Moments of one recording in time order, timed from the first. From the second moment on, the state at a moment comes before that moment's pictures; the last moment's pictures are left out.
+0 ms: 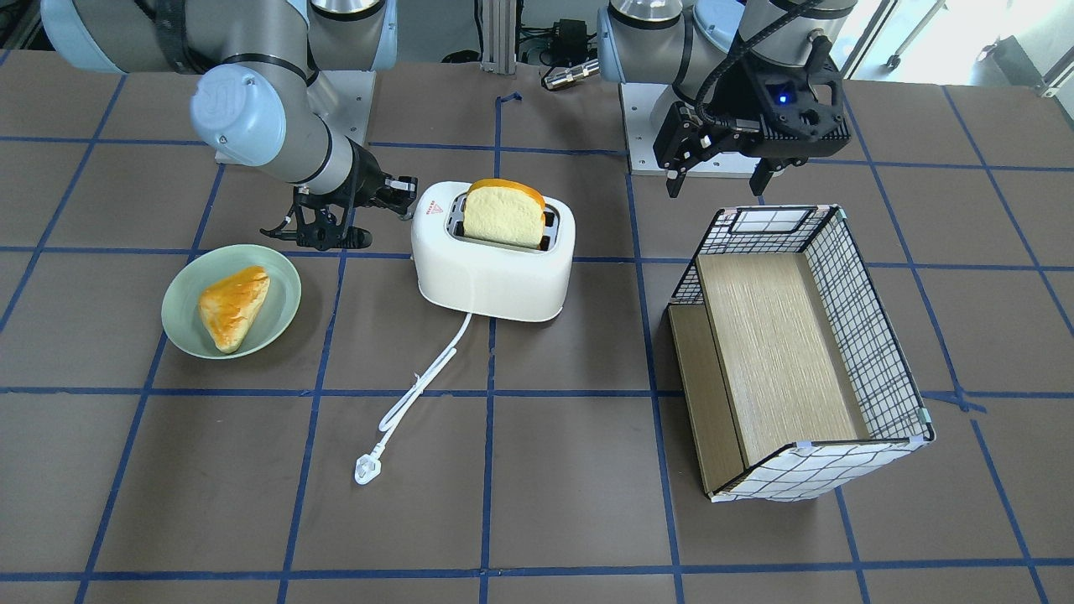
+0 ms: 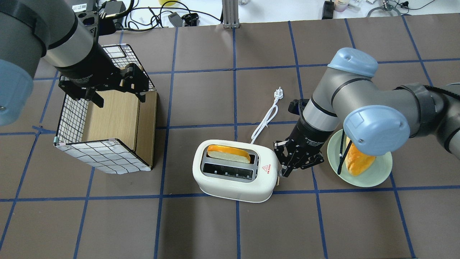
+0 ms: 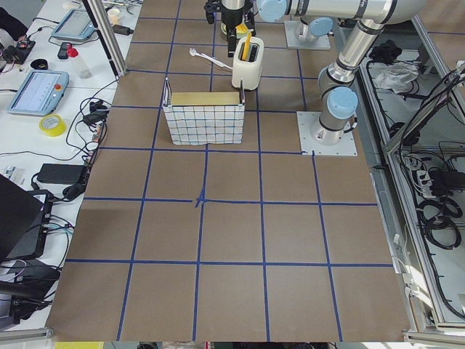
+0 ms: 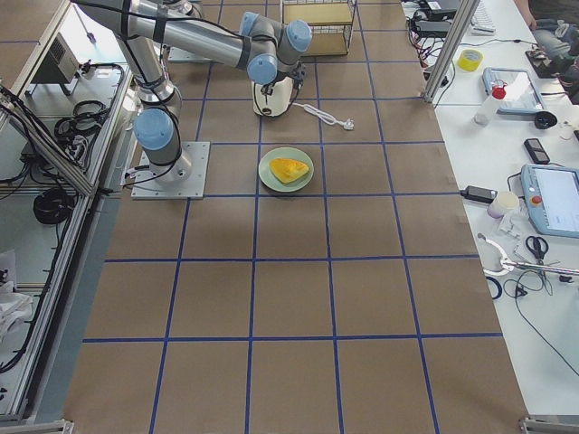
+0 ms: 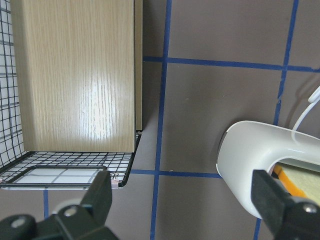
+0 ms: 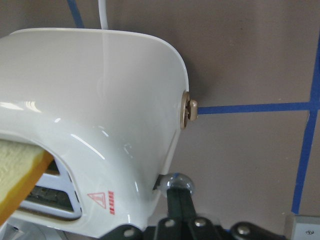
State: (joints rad) left arm -1.58 -1.46 -1.67 -1.53 1.56 -0.10; right arm 1.63 -1.56 2.00 -1.61 -1.24 0.13
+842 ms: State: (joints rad) left arm -1.58 -1.46 -1.67 -1.53 1.56 -0.10; right arm 1.63 -1.52 2.02 -1.64 -1.24 0.13
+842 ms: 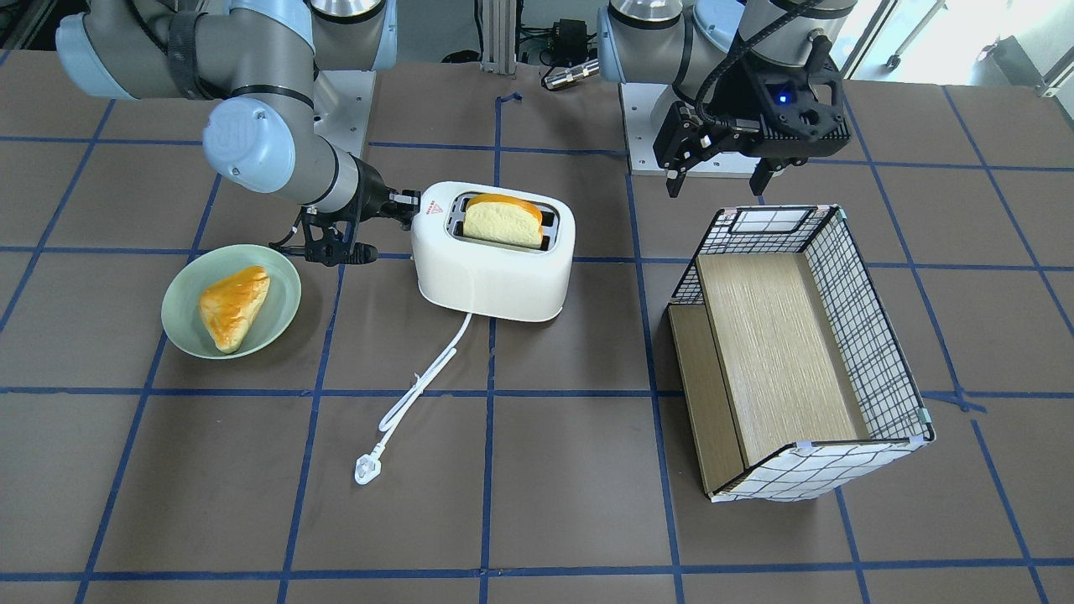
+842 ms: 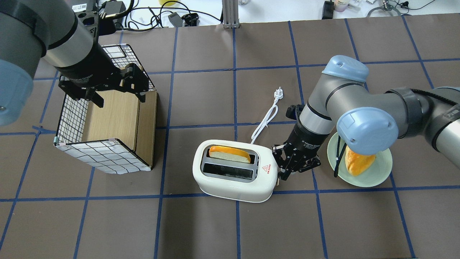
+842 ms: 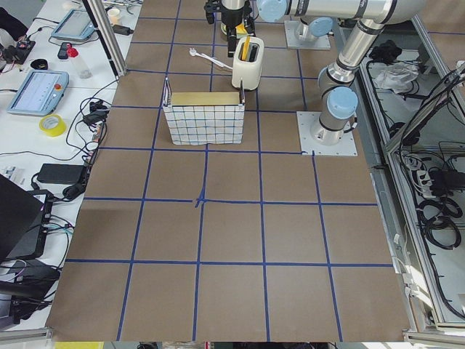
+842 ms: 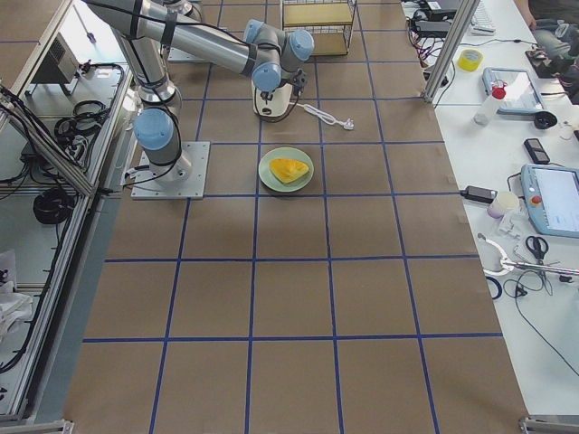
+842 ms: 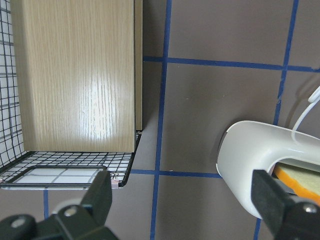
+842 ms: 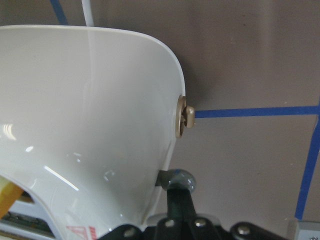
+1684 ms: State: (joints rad) left arm -1.58 -1.46 -1.67 -1.53 1.56 -0.10; right arm 1.63 -1.53 1.97 -1.65 -1.27 0.18
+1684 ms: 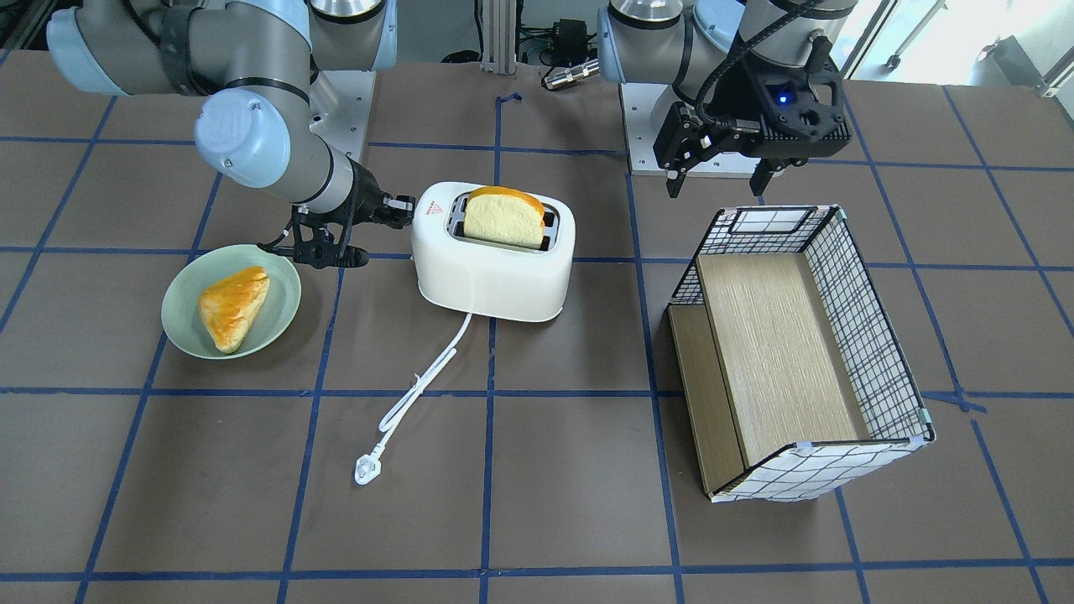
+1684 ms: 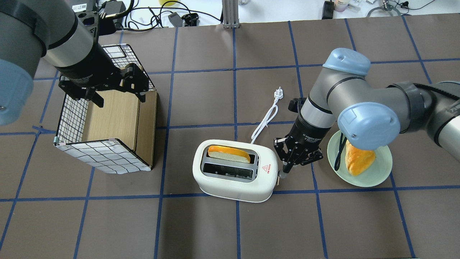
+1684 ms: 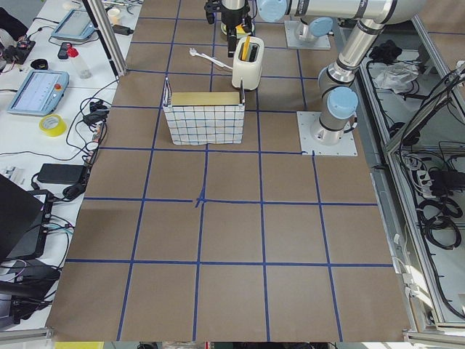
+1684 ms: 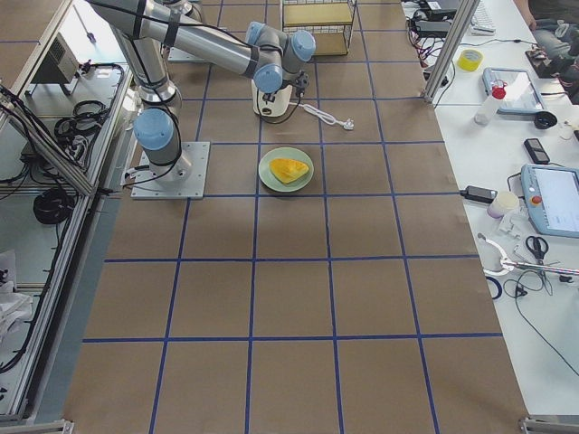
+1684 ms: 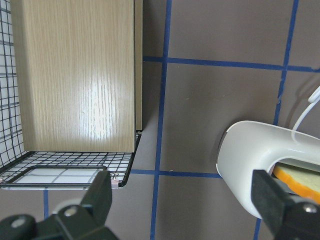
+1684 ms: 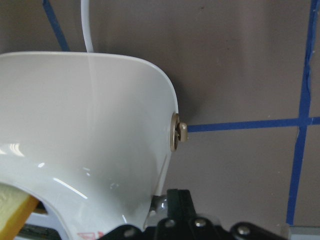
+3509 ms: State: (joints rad) left arm -1.58 -1.46 -1.67 -1.53 1.56 -0.10; right arm 1.51 -1.60 1.45 -1.33 -1.58 -0.02
